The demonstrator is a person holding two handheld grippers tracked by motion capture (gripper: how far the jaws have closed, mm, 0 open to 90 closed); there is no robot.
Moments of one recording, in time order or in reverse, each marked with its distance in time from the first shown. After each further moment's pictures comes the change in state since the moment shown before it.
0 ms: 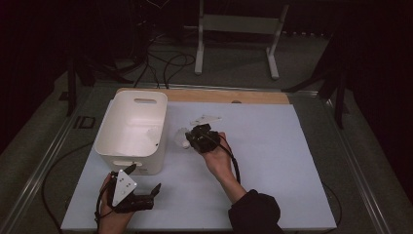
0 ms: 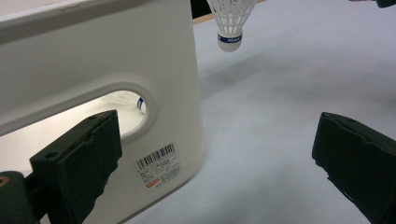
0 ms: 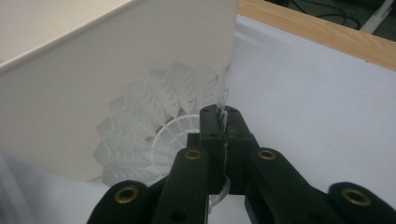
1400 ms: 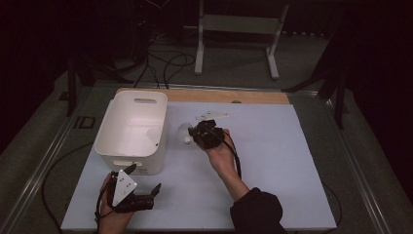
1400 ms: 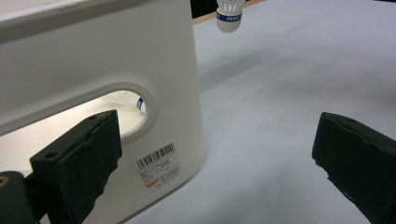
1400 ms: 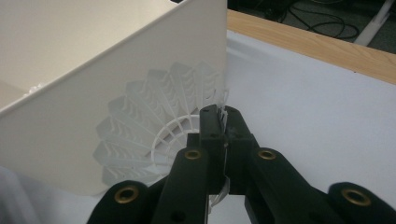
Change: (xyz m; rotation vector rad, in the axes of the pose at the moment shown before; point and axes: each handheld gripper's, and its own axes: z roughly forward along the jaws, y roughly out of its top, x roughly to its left) left arm 0.000 0.000 0.000 0.002 0.001 0.002; right arm -0.011 0.007 -0.011 -0.059 0.019 0.047
